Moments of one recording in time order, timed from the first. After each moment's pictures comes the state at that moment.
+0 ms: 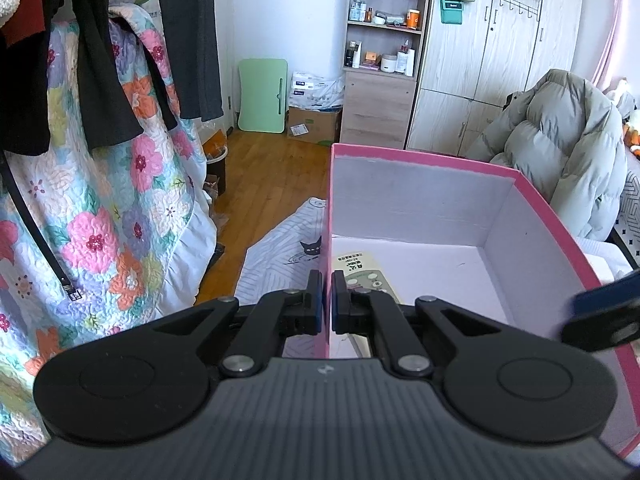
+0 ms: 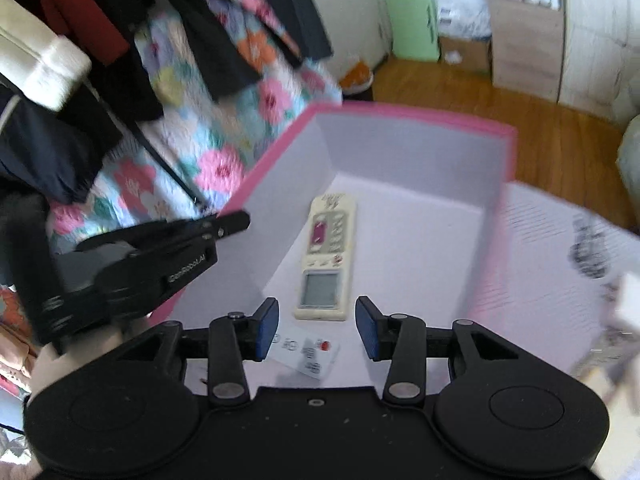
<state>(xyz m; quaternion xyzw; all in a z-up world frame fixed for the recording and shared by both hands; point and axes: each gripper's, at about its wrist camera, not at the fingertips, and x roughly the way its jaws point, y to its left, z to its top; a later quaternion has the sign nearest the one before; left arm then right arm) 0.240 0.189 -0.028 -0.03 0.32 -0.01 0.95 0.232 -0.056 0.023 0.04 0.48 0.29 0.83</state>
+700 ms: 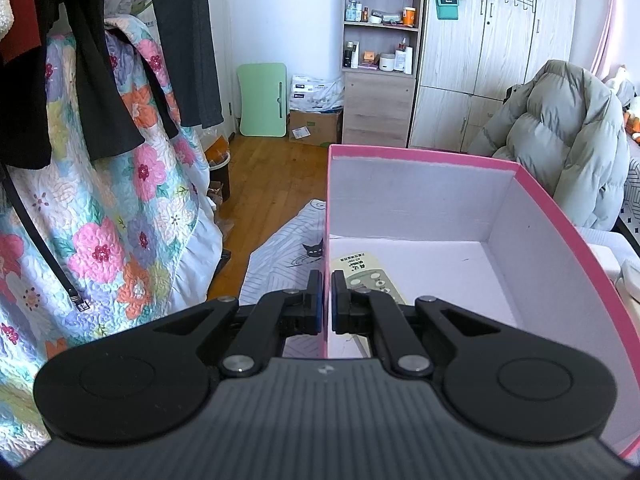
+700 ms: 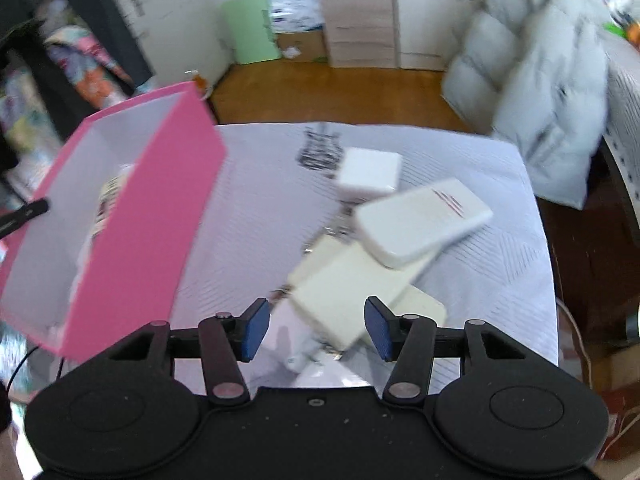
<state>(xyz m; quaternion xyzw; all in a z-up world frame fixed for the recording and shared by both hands) 0.239 0.185 -0.027 -0.01 0.32 -0.01 0.95 0.182 -0.235 -0.028 0.08 0.50 0.07 0.86</state>
